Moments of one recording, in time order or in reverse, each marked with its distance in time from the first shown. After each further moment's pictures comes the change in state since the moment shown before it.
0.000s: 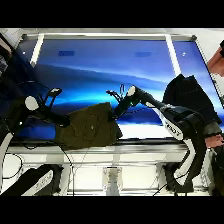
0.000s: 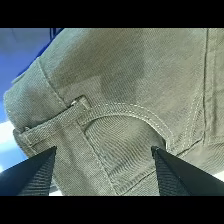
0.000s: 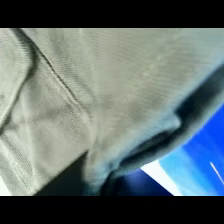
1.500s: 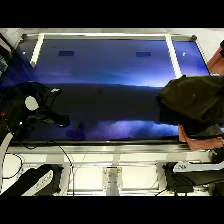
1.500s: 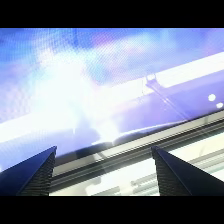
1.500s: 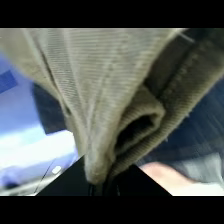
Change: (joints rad) left arm 0.000 0.000 0.000 0.000 -0.001 0.000; right arm -1.159 0.394 0.399 -0.578 0.602 0.417
